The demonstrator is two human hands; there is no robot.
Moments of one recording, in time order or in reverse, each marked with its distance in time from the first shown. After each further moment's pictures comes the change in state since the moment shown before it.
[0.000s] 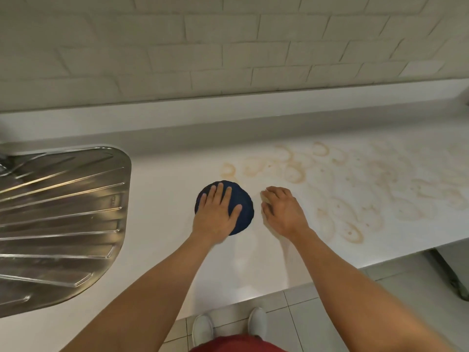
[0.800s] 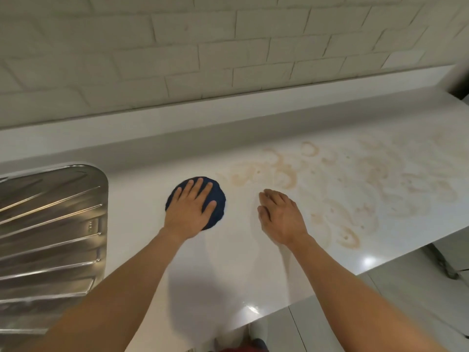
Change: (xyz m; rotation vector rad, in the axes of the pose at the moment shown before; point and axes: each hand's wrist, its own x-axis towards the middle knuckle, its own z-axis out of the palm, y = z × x) left_hand 0.062 -0.059 -0.013 0.114 0.033 0.119; right_hand 0.012 0.017 0.005 -0.066 -0.018 0.108
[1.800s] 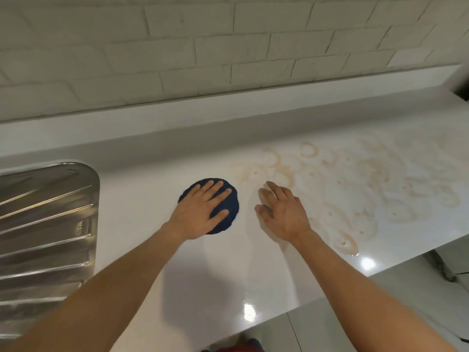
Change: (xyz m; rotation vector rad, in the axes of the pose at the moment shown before) left_hand 0.016 0.021 -0.002 0.029 -0.053 0.287; right_hand 0.015 0.018 -0.014 -0.031 -0.076 0.003
